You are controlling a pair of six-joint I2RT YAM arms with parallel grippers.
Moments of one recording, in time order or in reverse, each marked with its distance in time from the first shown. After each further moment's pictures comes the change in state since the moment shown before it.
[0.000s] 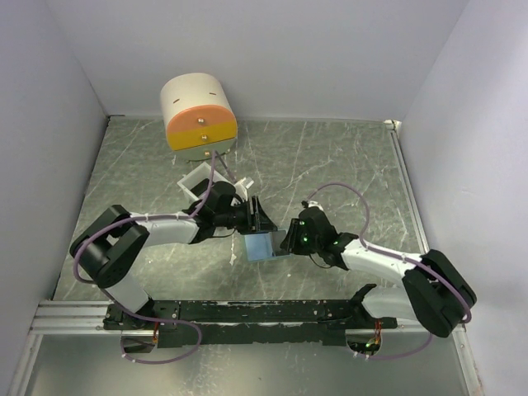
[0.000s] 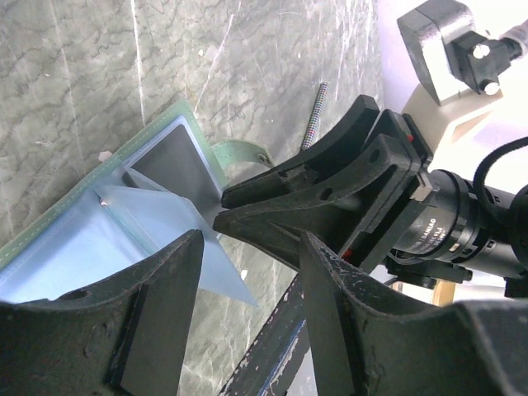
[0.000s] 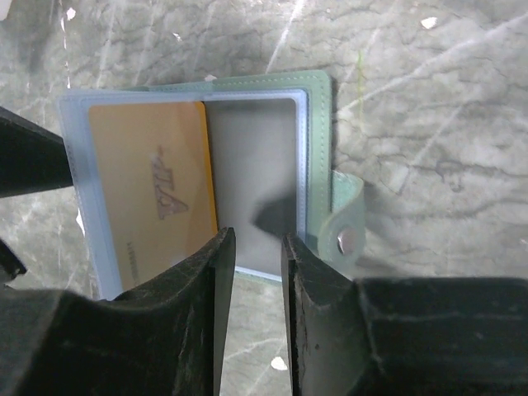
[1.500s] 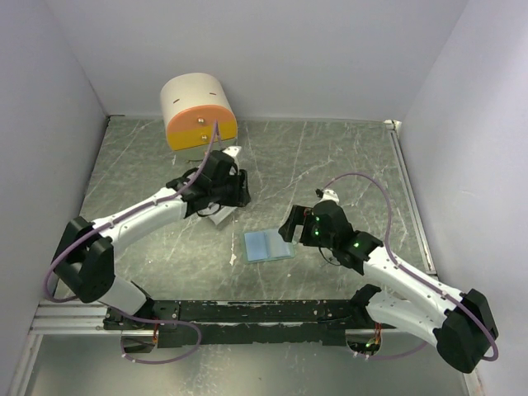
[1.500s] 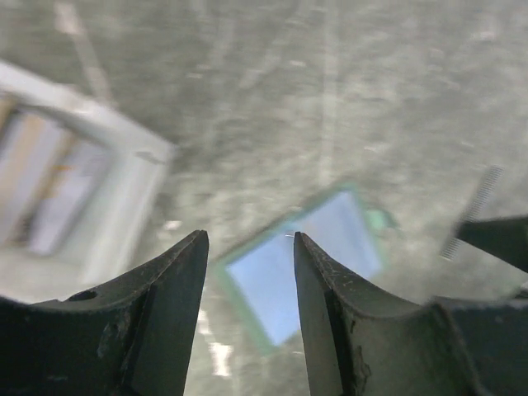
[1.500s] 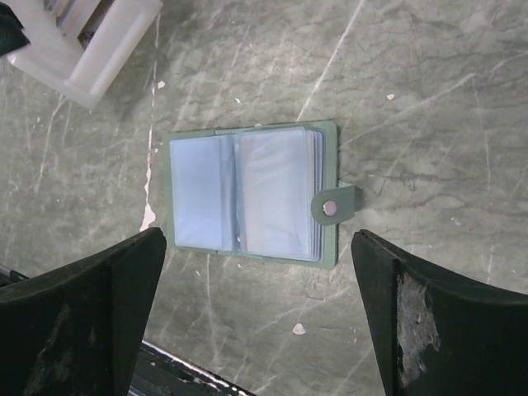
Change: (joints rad) left arm 0.029 -0.129 0.343 -0.638 -0.431 0.376; right arm 0.000 -0.312 0.107 -0.286 0.119 -0.026
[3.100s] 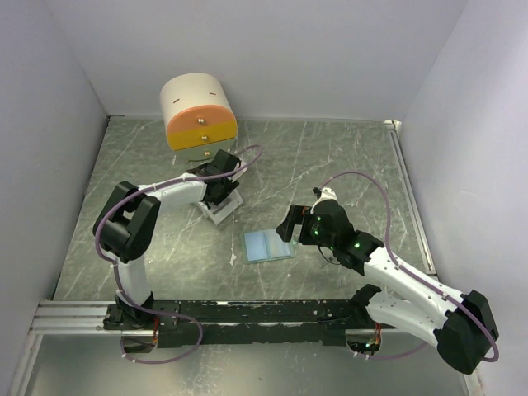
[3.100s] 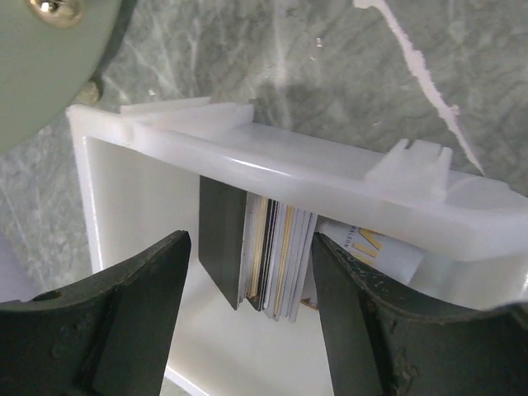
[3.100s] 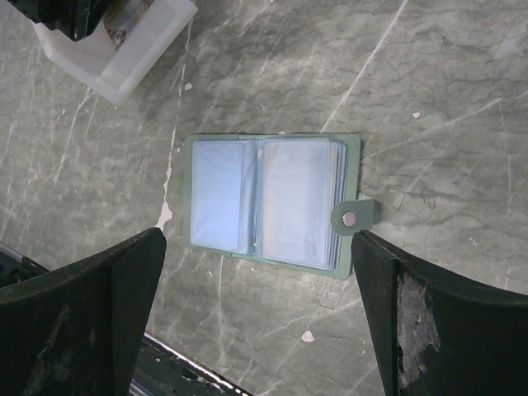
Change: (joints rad) left arm 0.140 0.358 0.120 -0.048 -0.449 0.846; right arm 0.000 -0.008 0.002 0.048 -0.041 -0.040
